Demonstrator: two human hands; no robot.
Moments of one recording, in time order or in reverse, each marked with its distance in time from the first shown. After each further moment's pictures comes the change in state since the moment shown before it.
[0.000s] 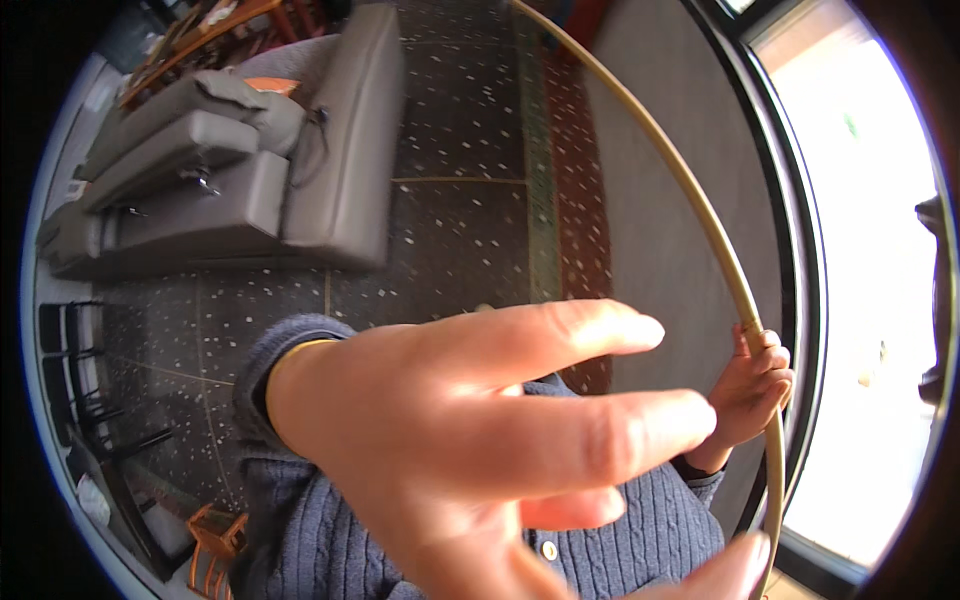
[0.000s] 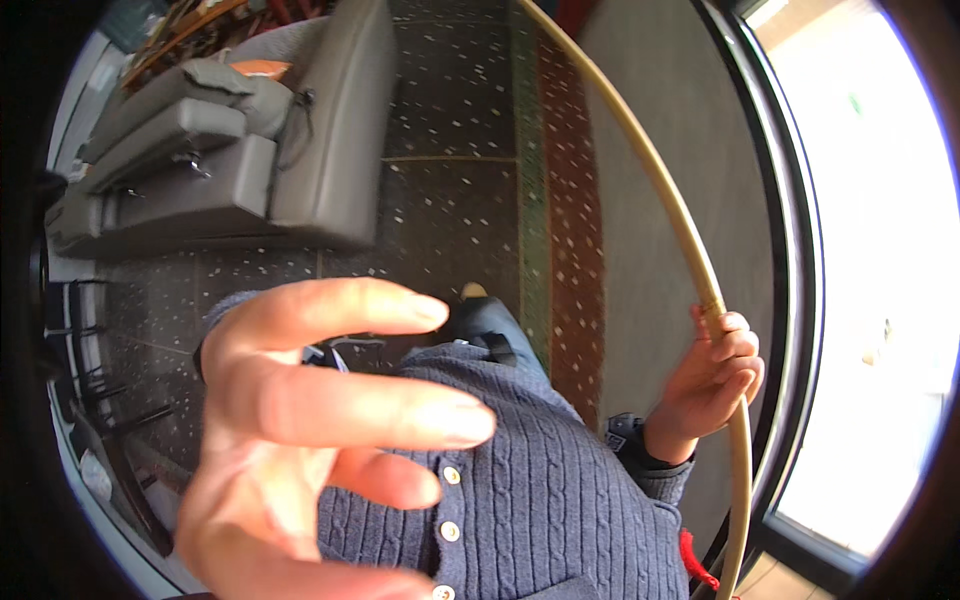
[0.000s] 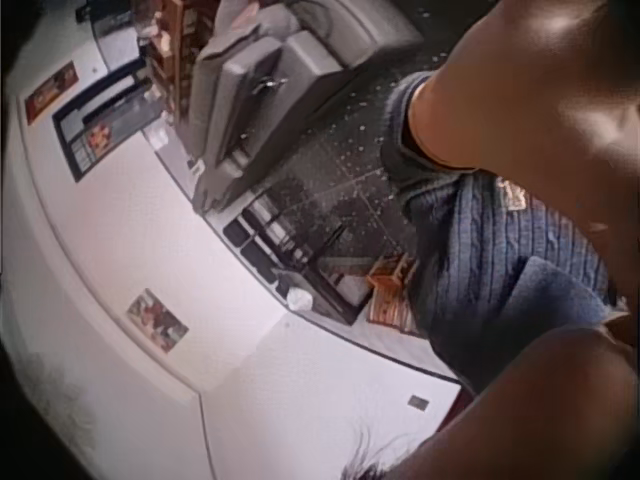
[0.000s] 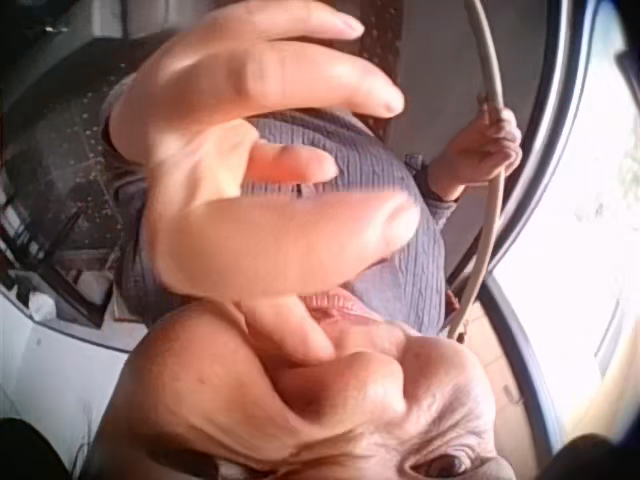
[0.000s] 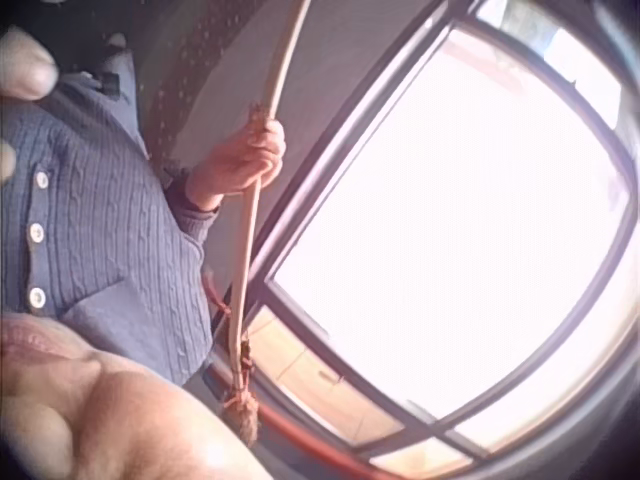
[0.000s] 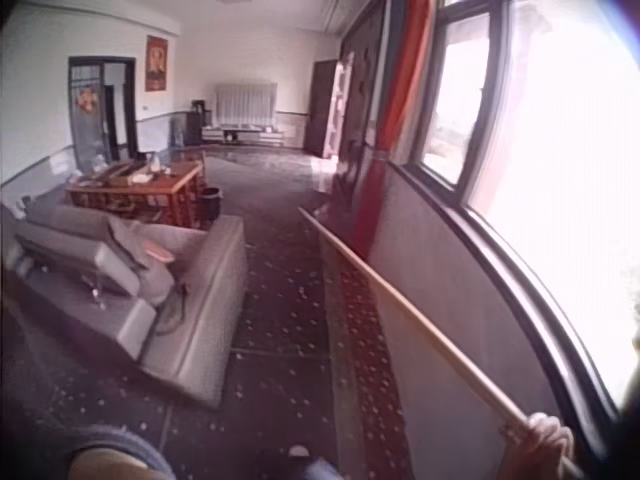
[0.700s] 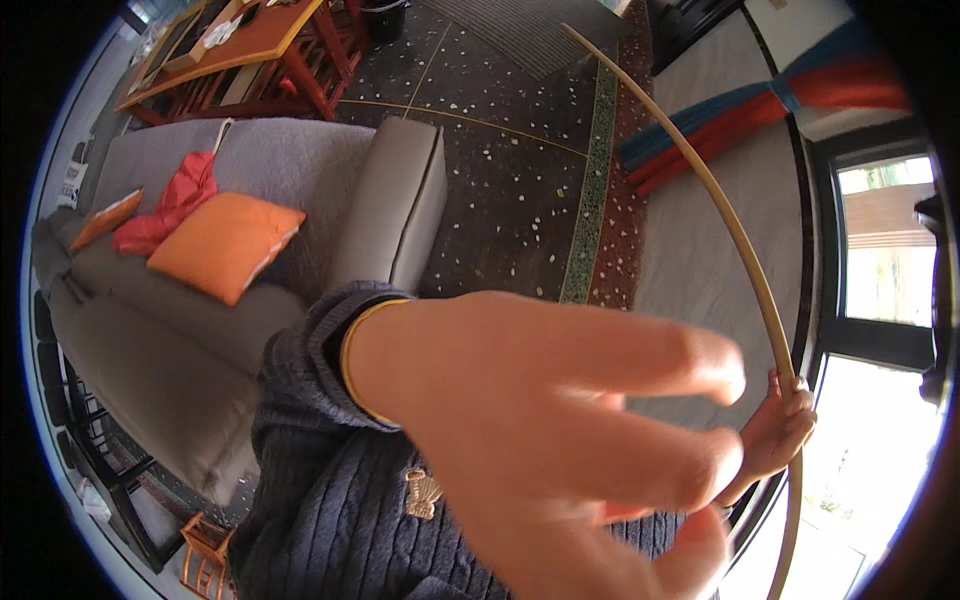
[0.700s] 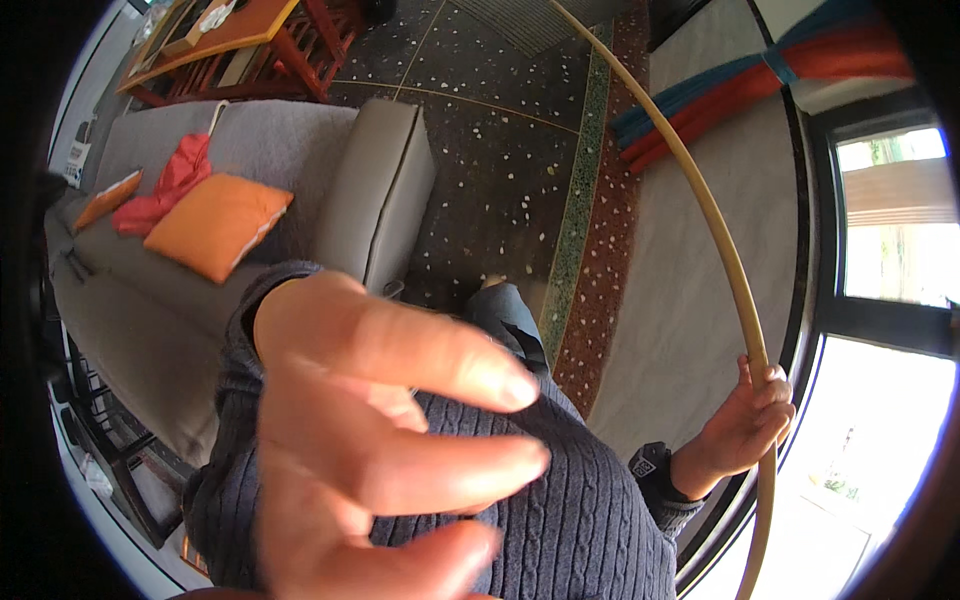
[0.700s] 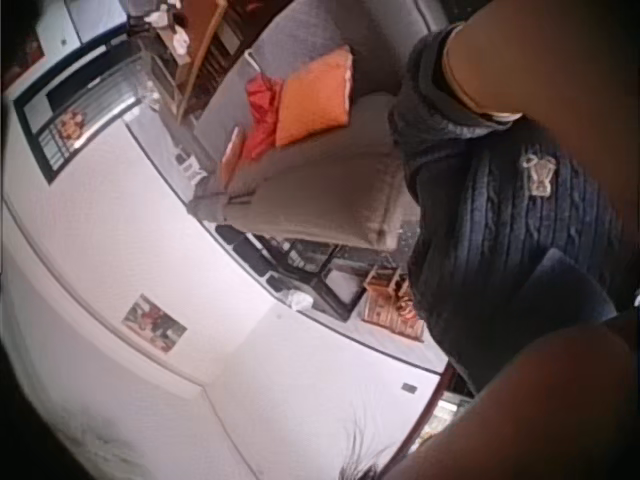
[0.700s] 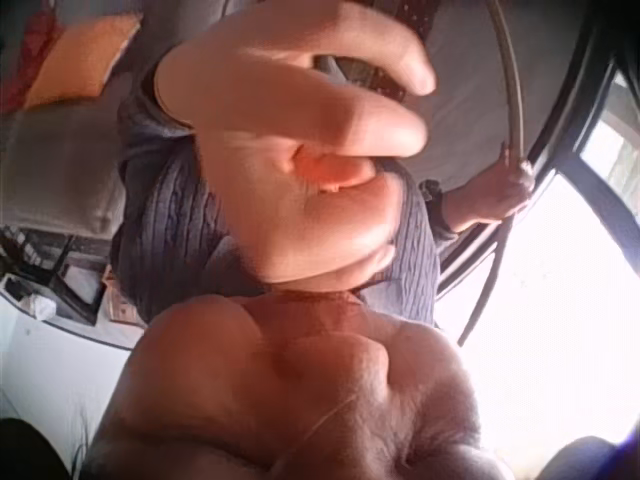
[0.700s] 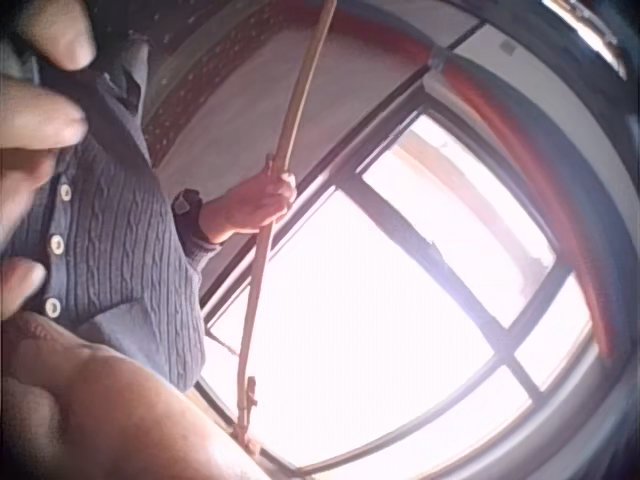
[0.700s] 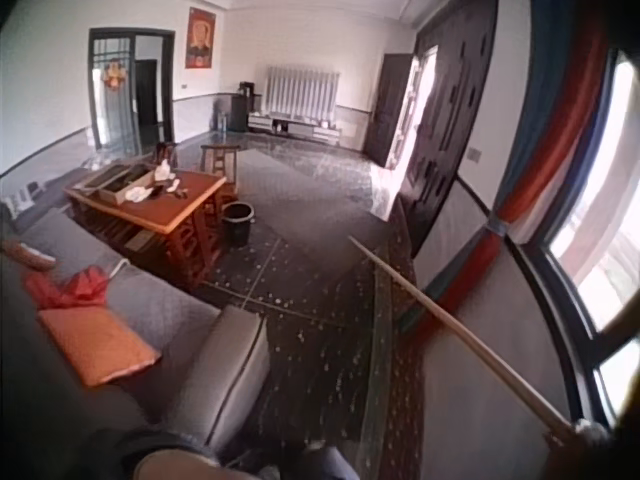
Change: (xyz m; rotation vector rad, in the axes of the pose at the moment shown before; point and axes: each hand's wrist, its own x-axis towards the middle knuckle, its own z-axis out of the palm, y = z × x) left_hand 0.089 -0.705 -0.263 0.121 0.181 0.046; right_hand 0.519 0.456 0.283 -0.097 -0.104 0.123
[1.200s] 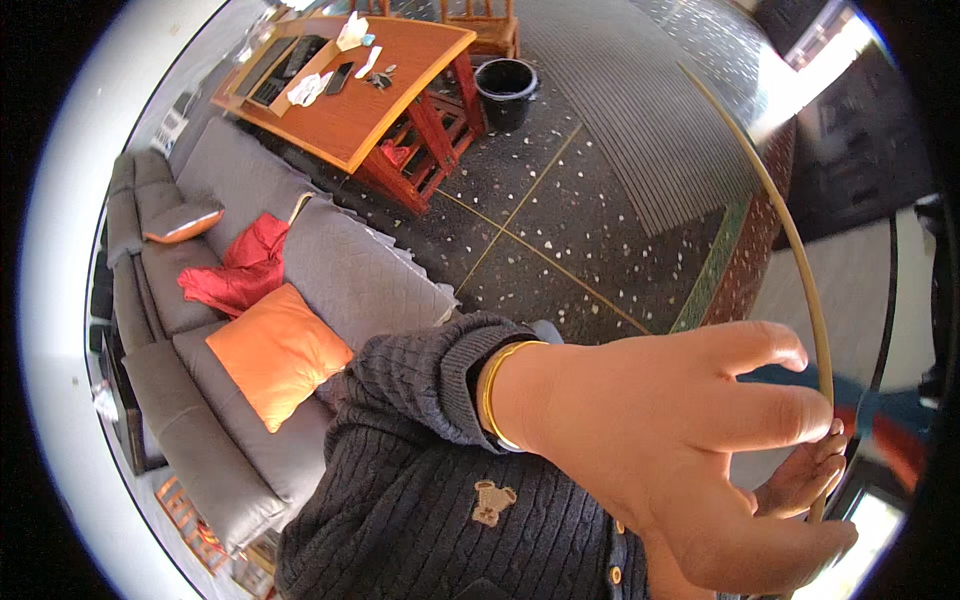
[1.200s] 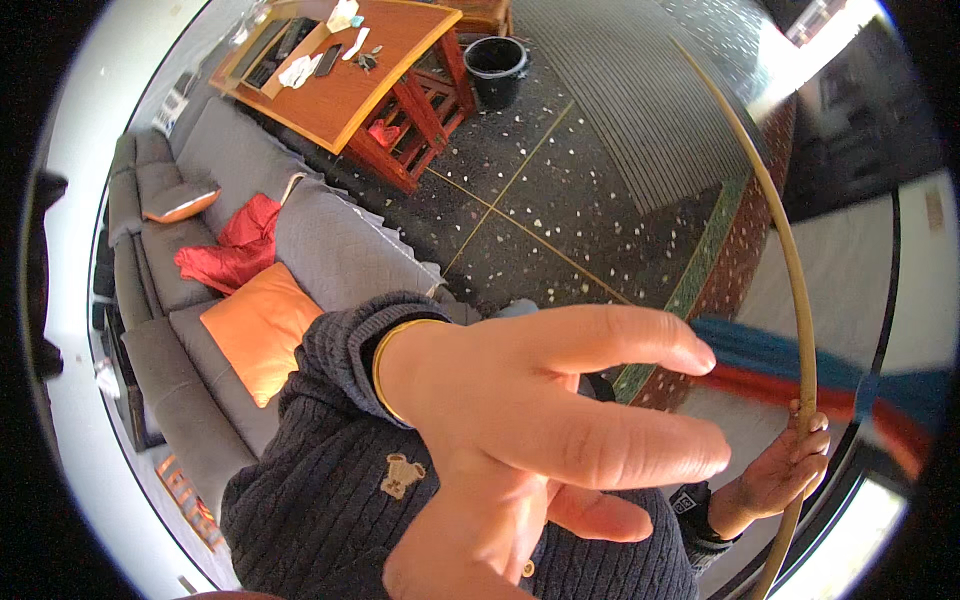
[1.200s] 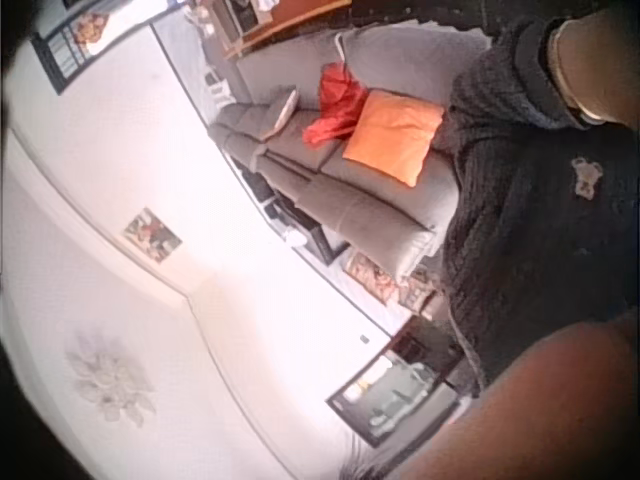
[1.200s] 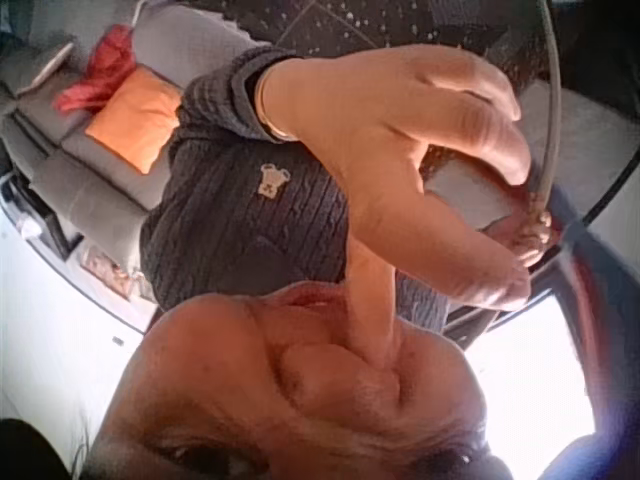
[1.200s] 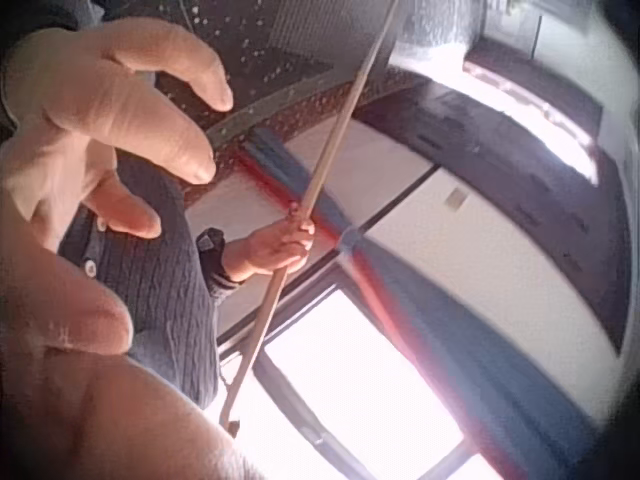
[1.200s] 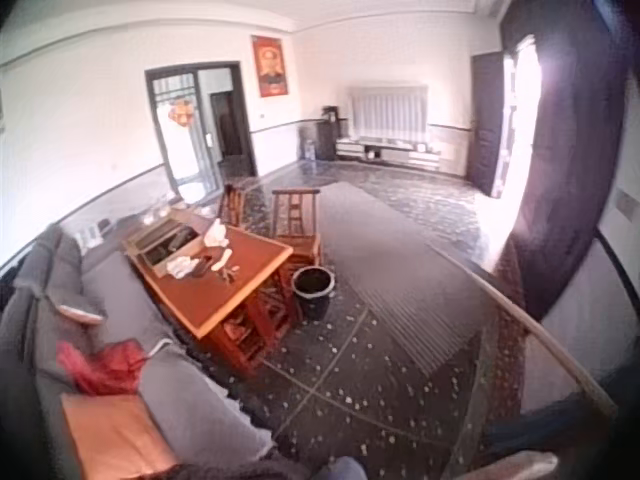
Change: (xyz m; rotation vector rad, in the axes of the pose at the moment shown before) left_hand 0.078 -0.508 -0.120 0.379 0.007 -0.037; right_hand 0.461 0.340 0.247 0.199 -0.174 0.009
